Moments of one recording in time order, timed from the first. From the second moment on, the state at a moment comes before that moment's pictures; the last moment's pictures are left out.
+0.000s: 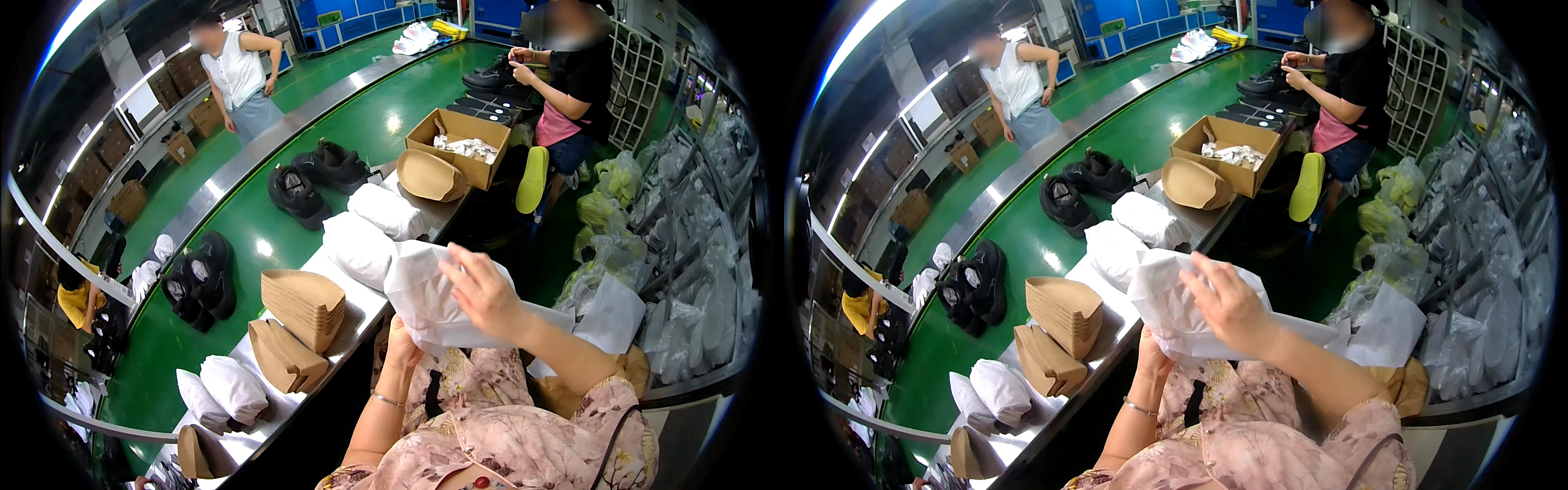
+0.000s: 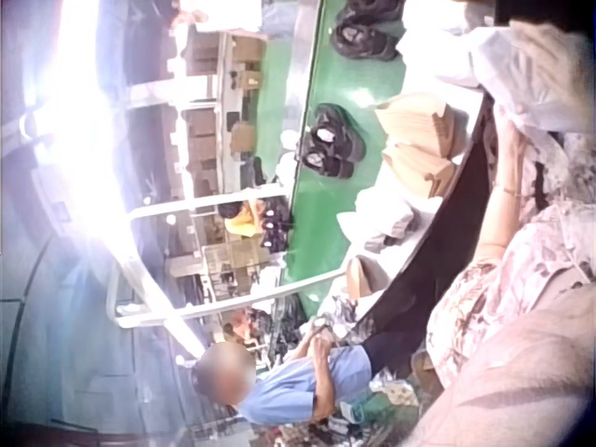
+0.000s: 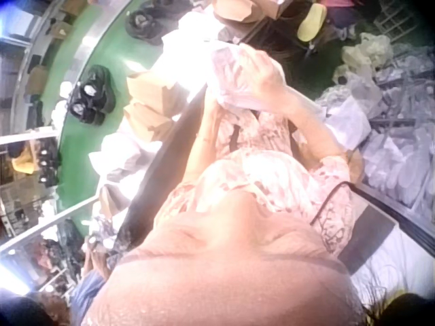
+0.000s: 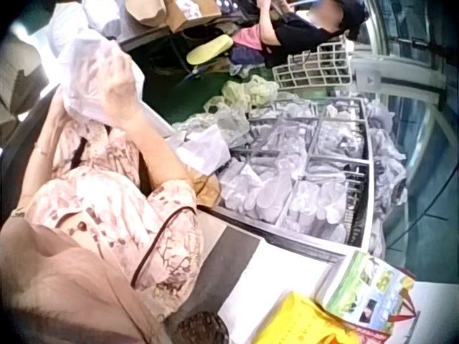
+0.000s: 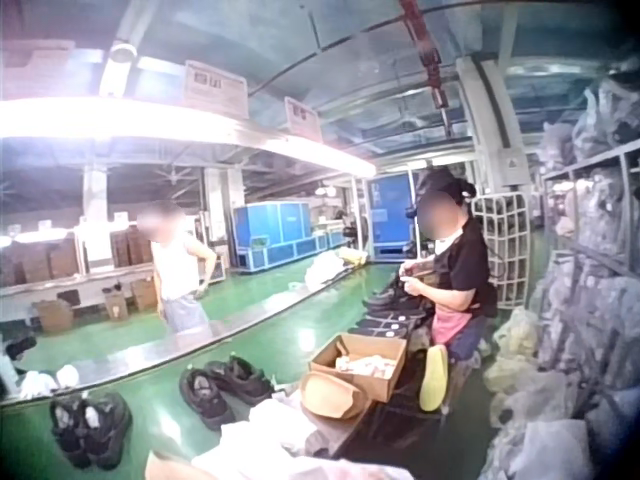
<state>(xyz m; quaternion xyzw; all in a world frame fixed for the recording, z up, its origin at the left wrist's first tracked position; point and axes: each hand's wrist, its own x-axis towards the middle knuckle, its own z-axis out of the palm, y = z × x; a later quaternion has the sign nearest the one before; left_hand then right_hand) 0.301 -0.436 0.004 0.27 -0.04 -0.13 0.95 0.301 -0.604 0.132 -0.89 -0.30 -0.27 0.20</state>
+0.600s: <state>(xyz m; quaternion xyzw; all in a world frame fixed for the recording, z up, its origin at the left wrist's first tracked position) 0.308 -0.441 0.032 0.33 -0.02 -0.15 0.93 0.322 -0.598 0.111 -0.96 -0.23 -0.10 0.12</state>
